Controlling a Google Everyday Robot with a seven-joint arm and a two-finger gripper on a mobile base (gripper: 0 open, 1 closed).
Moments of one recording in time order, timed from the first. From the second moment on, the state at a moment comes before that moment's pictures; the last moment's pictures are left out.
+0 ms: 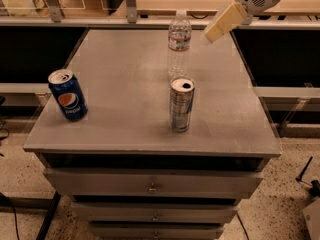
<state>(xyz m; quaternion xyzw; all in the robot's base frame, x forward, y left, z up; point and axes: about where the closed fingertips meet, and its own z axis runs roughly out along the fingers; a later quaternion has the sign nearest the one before) 0.674 -0.142 1.003 -0.54 0.73 0.12 0.41</state>
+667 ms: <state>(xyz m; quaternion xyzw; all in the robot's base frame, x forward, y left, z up) 0.677 -0.135 0.999 -0.54 0.72 0.12 0.42</state>
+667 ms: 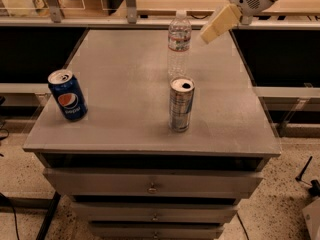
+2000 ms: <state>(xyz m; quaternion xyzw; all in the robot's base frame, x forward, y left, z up) 0.710 -0.075 0.946 -0.48 0.66 0.29 0.50</state>
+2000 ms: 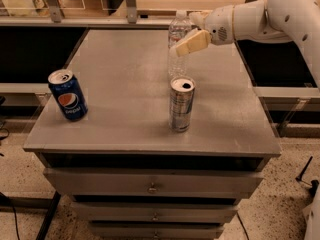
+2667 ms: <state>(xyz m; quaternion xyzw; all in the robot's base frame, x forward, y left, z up) 0.719 -0.059 0.927 -0.47 0.64 0.32 0.51</state>
